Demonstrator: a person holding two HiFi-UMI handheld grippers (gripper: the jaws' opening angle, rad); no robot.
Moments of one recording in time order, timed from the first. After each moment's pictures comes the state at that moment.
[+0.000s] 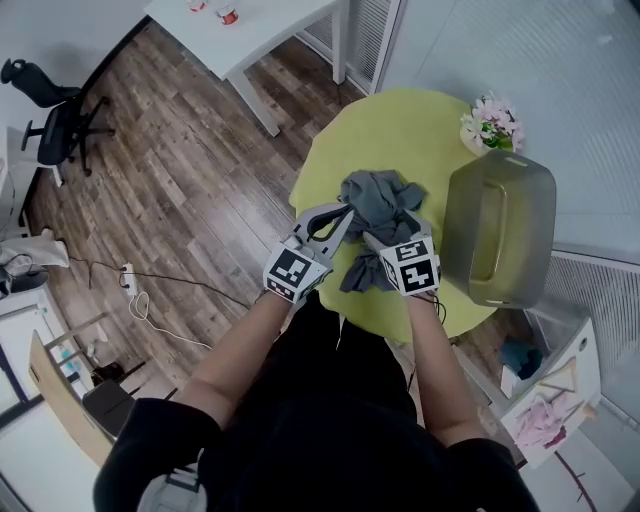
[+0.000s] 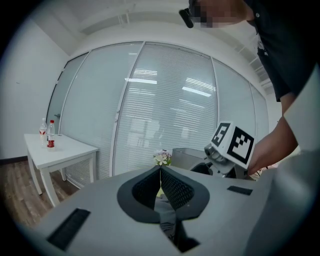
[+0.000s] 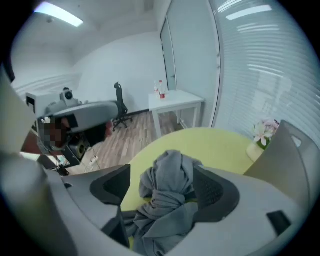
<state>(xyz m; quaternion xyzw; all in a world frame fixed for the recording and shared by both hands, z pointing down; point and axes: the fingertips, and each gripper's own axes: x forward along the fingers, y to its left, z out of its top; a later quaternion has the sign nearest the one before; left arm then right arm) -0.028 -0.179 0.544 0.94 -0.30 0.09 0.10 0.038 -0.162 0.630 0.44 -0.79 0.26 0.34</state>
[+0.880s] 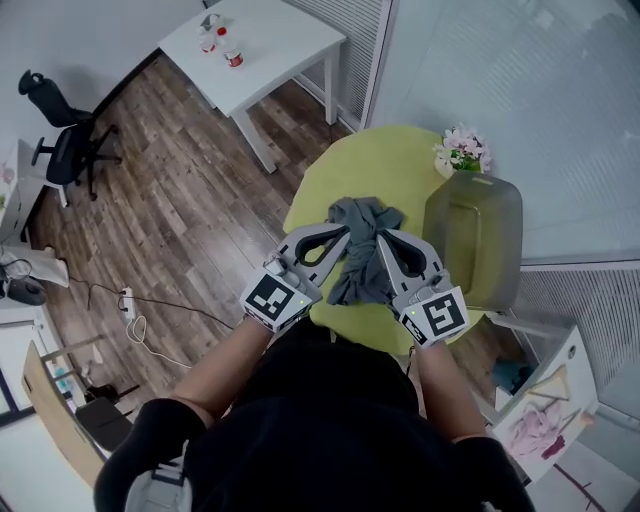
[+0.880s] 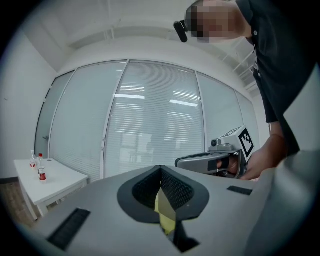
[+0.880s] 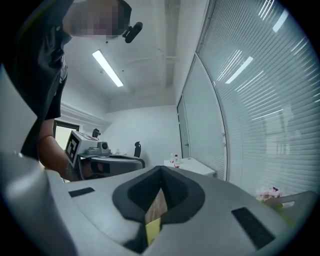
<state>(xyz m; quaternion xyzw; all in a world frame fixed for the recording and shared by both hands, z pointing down) -0.010 -0.132 0.384 0.96 -0.26 0.04 0.04 0.039 -0.127 0.372 0.42 -0.90 0.05 0.03</state>
